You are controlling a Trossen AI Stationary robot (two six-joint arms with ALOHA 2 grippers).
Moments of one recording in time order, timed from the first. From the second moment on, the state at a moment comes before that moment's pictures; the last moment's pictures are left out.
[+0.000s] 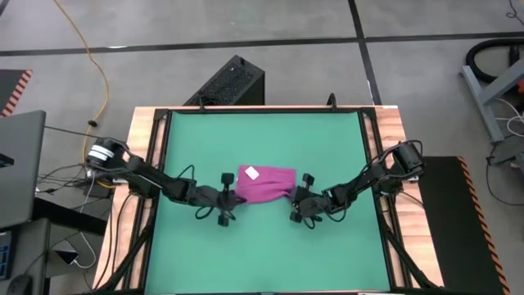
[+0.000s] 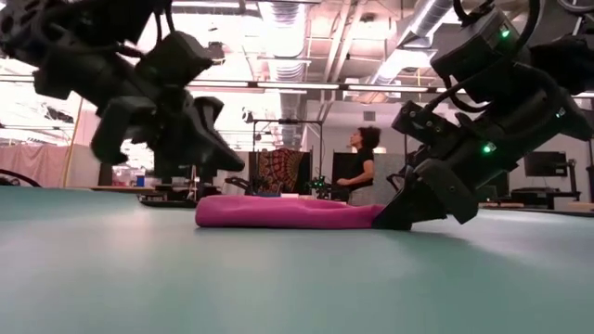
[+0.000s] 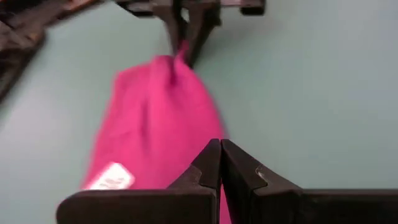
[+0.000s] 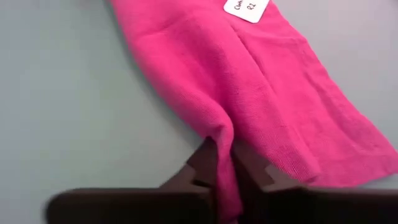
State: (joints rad) left arm -0.26 1.56 0.46 0.64 -0.32 0.20; right arm 0.29 1.86 0.56 0.37 0.61 0.37
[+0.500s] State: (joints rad) left arm -0.04 1.70 0.46 0.69 -0.16 0.40; right arm 0.33 1.86 0.56 0.39 0.60 0.34
